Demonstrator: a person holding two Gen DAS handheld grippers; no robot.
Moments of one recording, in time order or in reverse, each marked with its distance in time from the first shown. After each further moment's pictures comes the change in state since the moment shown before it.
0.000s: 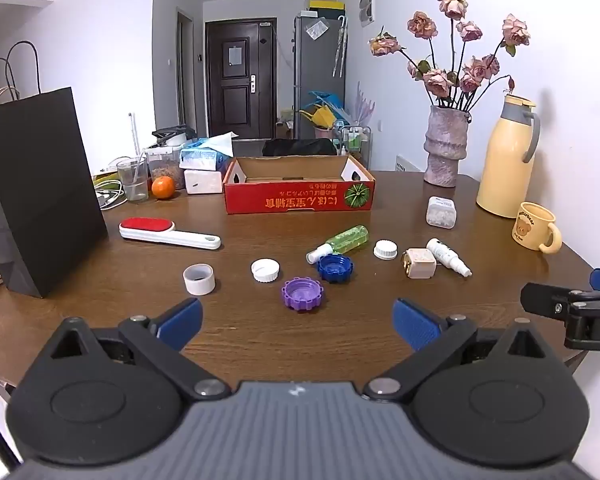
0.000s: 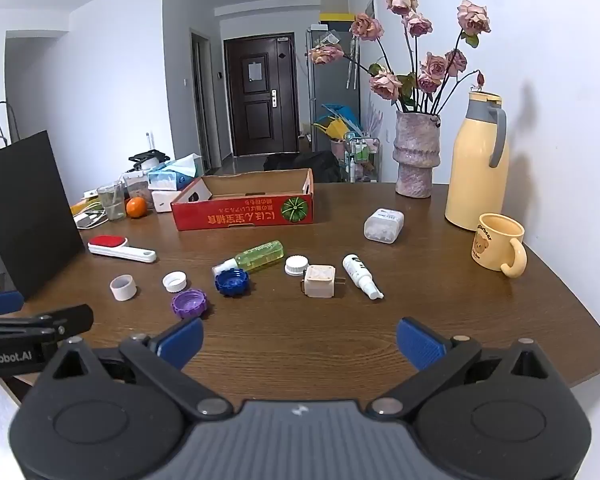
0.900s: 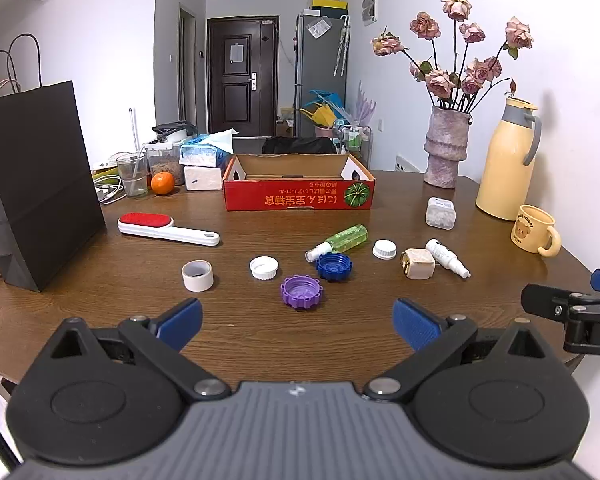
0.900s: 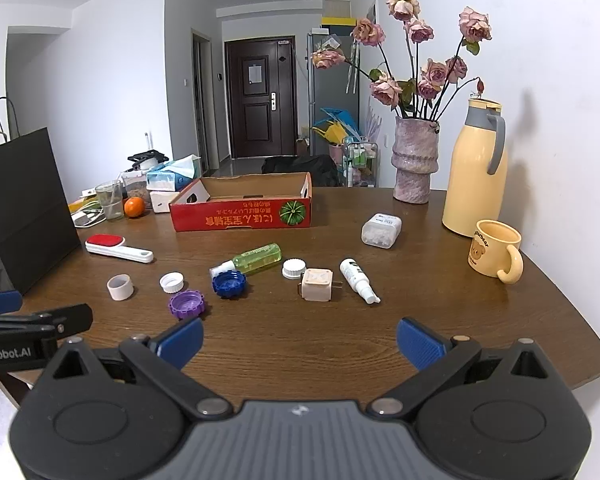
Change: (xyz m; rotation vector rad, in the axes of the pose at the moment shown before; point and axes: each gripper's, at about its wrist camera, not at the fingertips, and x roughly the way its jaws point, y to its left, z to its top) left arm 0.000 0.000 0.000 -0.010 0.015 -0.007; right arm -0.003 0.003 0.002 -0.008 -0.008 -0.005
